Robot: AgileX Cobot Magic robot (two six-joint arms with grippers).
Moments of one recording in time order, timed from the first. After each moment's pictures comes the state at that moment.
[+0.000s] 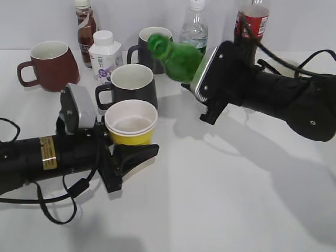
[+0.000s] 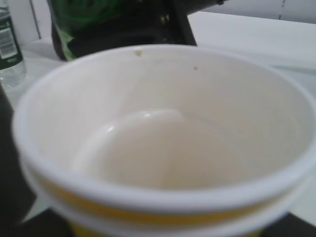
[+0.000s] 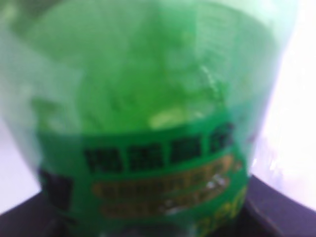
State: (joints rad) left arm -0.44 1.89 -0.52 0.79 -1.13 -0.23; right arm 0.45 1.86 -0.82 -0.39 -0.76 -0.53
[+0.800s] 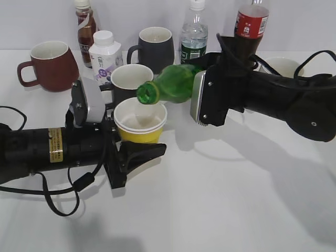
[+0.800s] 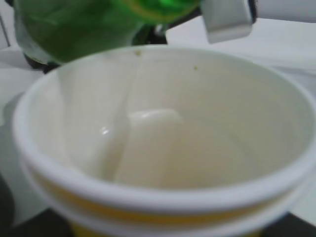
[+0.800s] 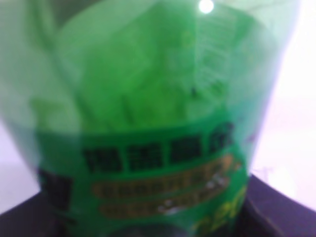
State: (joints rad) left arm -0.44 1.89 -0.60 0.92 -1.09 -0.32; right arm 0.45 1.86 -0.82 -0.45 -0.78 -0.96
